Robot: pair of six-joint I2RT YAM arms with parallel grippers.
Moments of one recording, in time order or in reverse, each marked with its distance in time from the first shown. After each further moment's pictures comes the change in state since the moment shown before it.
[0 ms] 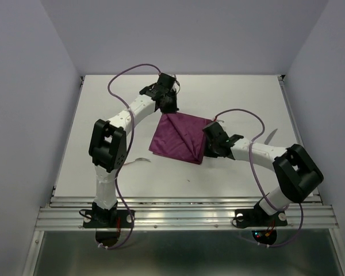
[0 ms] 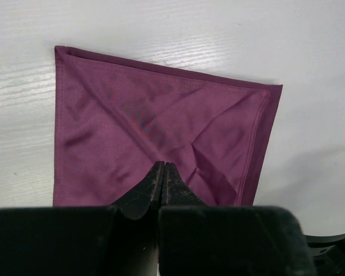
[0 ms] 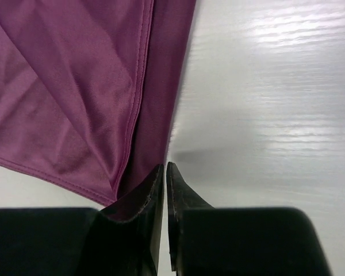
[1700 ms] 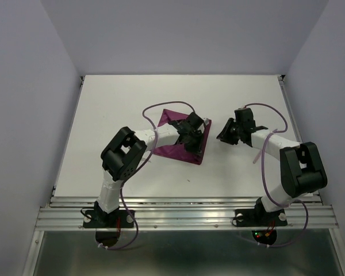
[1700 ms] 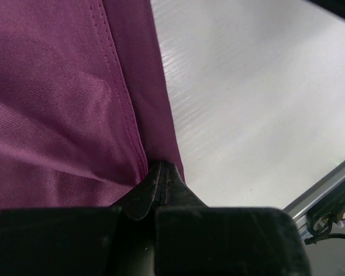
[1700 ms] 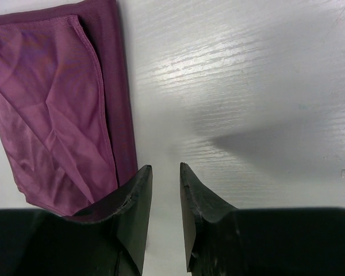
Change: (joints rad) left arm -0.324 0.016 -0.340 0.200 0.206 -0.048; right arm -0.420 -0.023 -0.007 0.120 -0.364 0.005
